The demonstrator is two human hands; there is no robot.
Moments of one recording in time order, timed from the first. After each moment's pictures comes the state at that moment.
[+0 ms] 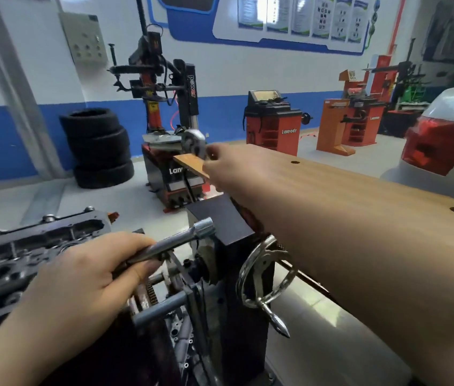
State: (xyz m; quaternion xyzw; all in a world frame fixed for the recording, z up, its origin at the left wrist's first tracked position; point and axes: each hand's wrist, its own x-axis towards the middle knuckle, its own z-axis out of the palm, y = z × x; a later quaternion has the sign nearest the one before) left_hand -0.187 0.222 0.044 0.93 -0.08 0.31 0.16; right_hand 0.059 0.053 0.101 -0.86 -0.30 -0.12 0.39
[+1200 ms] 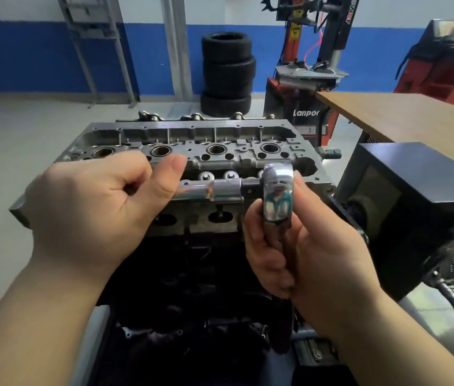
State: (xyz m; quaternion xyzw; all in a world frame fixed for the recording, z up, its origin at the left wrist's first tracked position) left_hand -0.331 0.351 0.004 0.84 0.18 0.51 0.06; right_hand -0.197 0.152 -0.003 -0.48 -0.30 0.49 0.66
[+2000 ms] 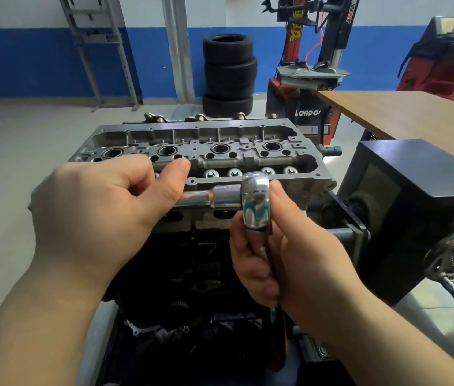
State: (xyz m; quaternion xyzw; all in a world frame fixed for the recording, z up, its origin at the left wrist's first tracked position) left_hand -0.343 0.339 0.007 0.83 0.22 0.50 0.08; right_hand -0.214 0.161 -0.009 -0.49 -0.29 0.52 0.64
